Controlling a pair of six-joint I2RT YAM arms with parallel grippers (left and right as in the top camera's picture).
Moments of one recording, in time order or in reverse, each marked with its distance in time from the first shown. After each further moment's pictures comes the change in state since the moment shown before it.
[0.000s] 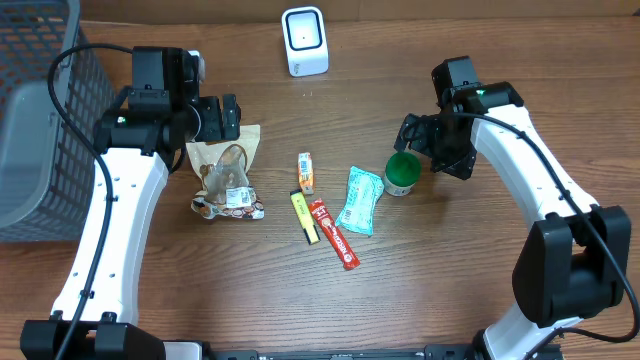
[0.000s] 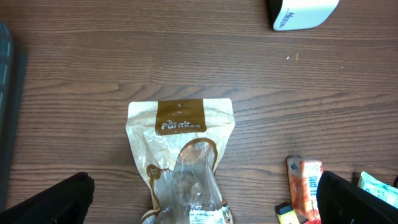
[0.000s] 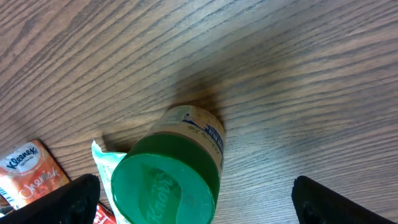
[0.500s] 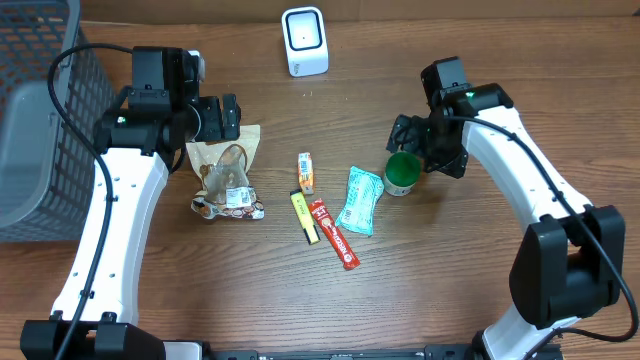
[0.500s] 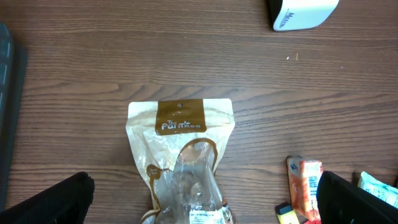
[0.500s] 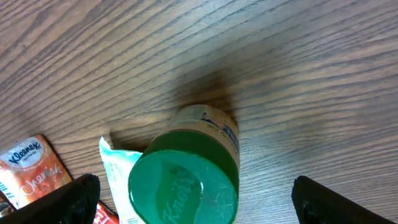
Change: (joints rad) left arm 0.000 0.000 0.000 0.000 0.000 0.000; right arm 0.049 0.000 0.000 0.020 0.026 -0.001
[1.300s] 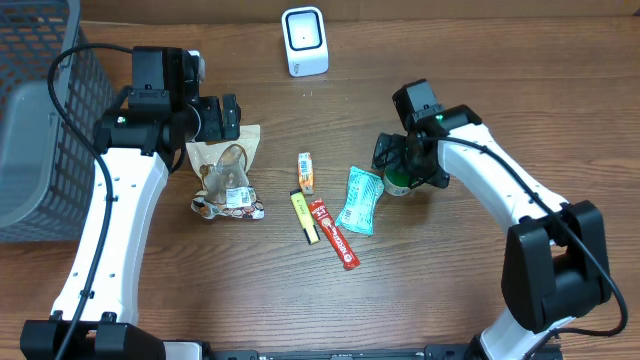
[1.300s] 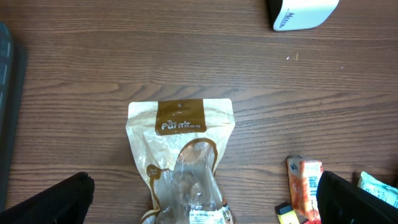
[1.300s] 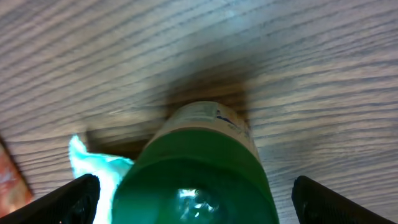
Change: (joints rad) left arm 0.000 0.000 0.000 0.000 0.000 0.000; right arm 0.094 0.000 -0.142 0.151 0.099 0.001
